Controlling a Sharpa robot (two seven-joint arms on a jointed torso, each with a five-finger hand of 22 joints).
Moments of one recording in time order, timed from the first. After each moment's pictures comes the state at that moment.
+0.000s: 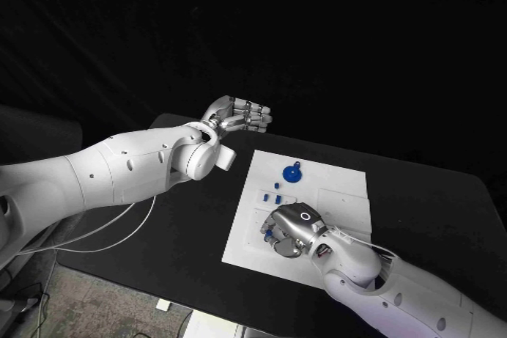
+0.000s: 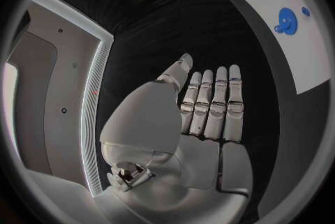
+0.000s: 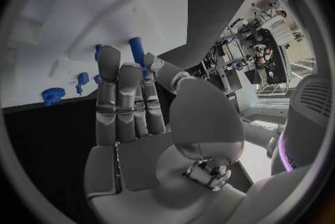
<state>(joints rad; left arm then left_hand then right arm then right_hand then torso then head) 1.34 -0.66 -0.11 1.22 -0.21 -0.29 0.38 1.40 -0.01 0.16 -0.12 0.10 1.03 0.15 0.07 0.06 1.06 0.15 0.06 0.06 1.06 0.15 0.06 0.06 0.08 1.01 0.14 0.08 0.08 0.70 -0.52 0.27 1.48 -2.10 -0.29 -0.12 1.26 -0.09 0.65 -0.28 0.05 1.27 0.07 0.06 0.07 1.32 0.05 0.06 0.06 1.44 -0.06 0.85 0.72 0.11 1.47 -0.09 0.47 0.92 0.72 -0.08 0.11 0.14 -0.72</state>
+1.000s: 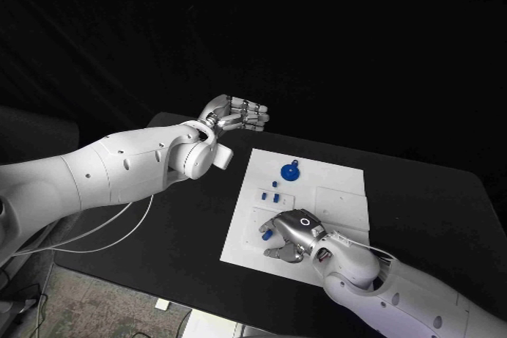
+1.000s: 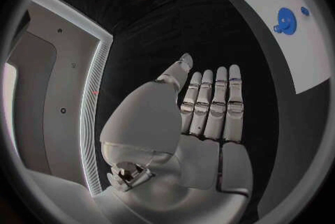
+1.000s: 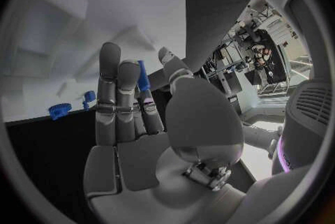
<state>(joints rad) 1.34 -0.66 -0.11 1.21 -0.21 -0.28 0.38 1.40 -0.01 0.16 -0.12 0.10 1.03 0.15 0.07 0.06 1.06 0.15 0.06 0.06 1.06 0.15 0.06 0.06 0.08 1.01 0.14 0.08 0.08 0.70 -0.53 0.24 1.45 -2.07 -0.29 -0.10 1.32 -0.17 0.13 -0.06 0.23 1.01 0.08 0.06 0.06 0.98 0.12 0.06 0.06 1.41 0.01 0.85 0.67 0.17 1.46 -0.02 0.41 0.84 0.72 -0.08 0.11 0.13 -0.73</state>
